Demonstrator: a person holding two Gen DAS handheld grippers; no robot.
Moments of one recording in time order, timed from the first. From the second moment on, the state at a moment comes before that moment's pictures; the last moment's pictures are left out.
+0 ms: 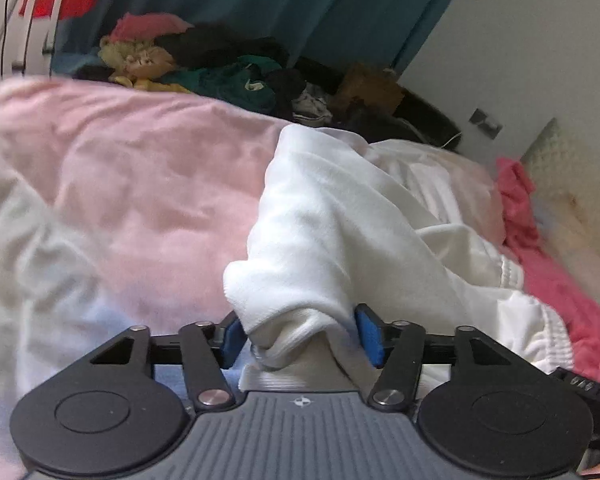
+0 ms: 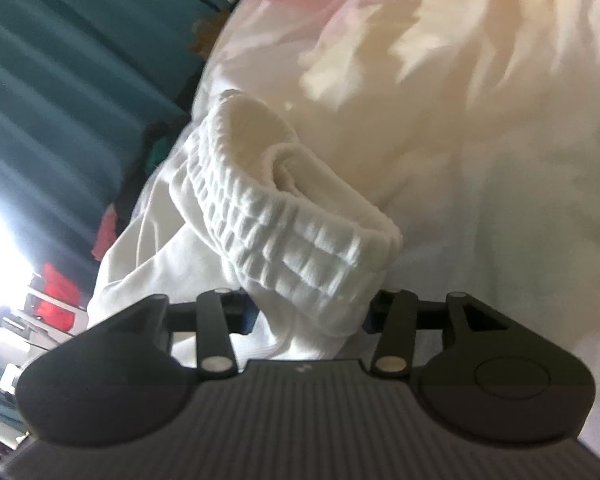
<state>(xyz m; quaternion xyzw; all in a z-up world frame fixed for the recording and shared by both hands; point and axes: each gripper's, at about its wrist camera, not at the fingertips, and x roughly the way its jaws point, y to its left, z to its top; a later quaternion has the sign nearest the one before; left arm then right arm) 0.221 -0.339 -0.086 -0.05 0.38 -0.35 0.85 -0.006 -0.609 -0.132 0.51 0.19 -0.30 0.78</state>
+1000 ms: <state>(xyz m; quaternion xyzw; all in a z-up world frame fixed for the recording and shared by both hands) -0.025 -0.194 0.147 0.06 0.18 -0.38 0.90 -0.156 -0.403 0.128 0.25 0.18 -0.21 0.93</state>
